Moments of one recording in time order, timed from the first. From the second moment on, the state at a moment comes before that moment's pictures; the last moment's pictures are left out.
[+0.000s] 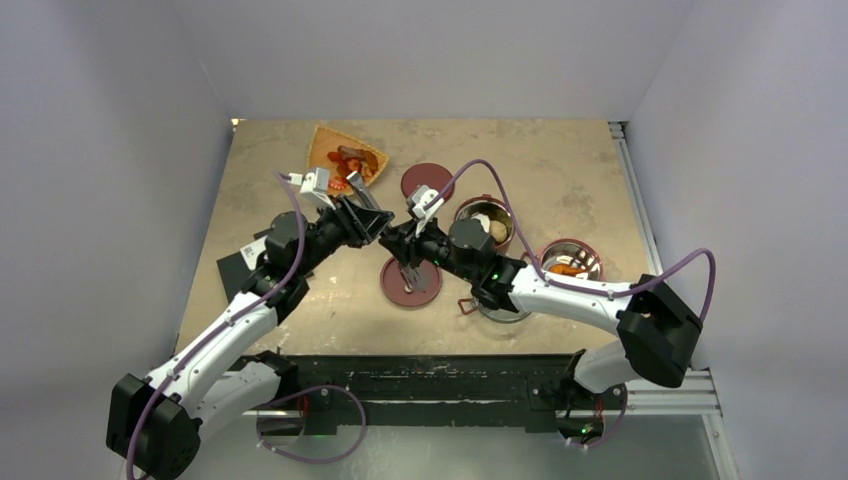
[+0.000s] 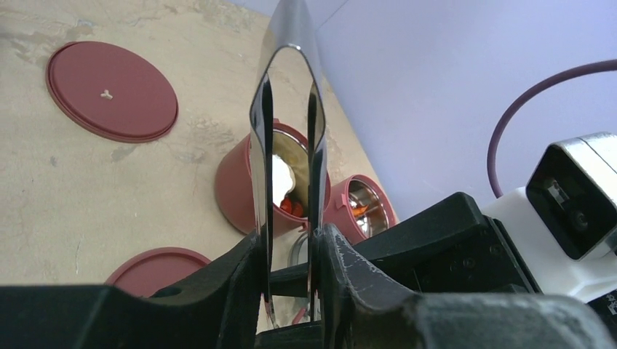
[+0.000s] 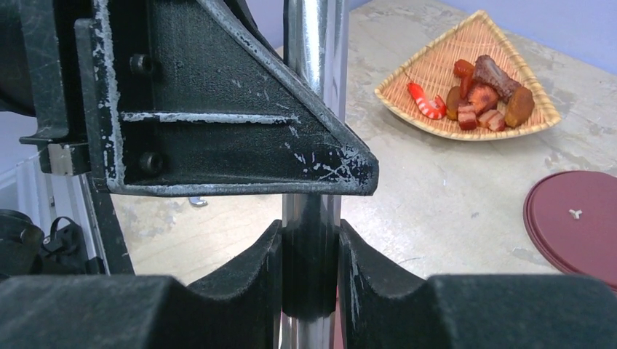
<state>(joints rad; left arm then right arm) -0.46 0.93 0.62 0.27 0.22 -0.75 0.97 1.44 0.86 0.52 -0.01 0.15</state>
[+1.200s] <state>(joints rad) -0.21 1.28 0.94 0.35 -0.22 -0.37 0.97 0.85 0.85 -0.01 0.52 0.23</state>
